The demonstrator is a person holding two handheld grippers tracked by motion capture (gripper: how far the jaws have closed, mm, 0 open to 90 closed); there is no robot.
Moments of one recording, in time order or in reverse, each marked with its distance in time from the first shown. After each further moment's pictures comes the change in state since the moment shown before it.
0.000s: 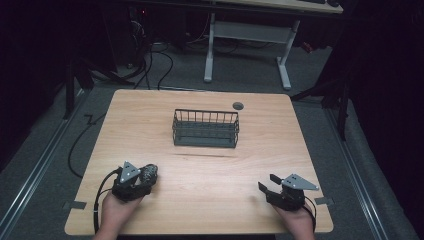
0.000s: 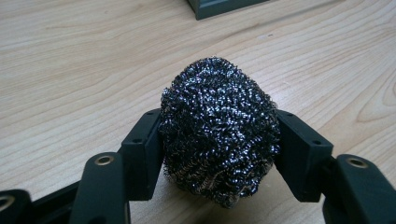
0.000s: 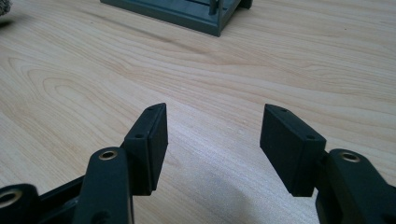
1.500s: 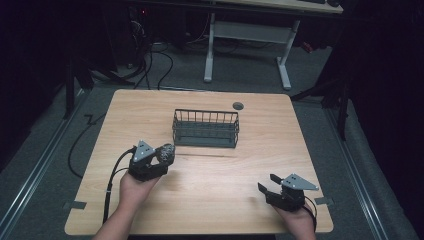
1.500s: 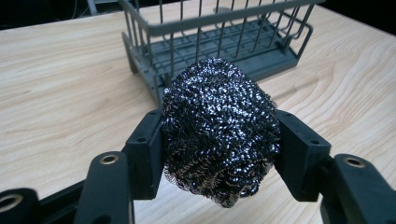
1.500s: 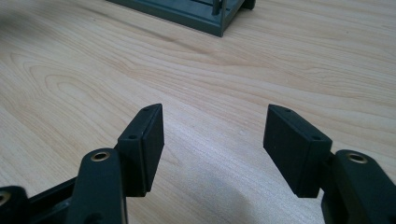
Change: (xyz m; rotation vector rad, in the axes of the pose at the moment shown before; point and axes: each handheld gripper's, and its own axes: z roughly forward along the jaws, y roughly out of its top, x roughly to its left) left arm -0.021 0.076 0.017 -0.121 -0.075 -0.013; right arm 0.001 0.001 -0.001 0.003 0.003 -0.020
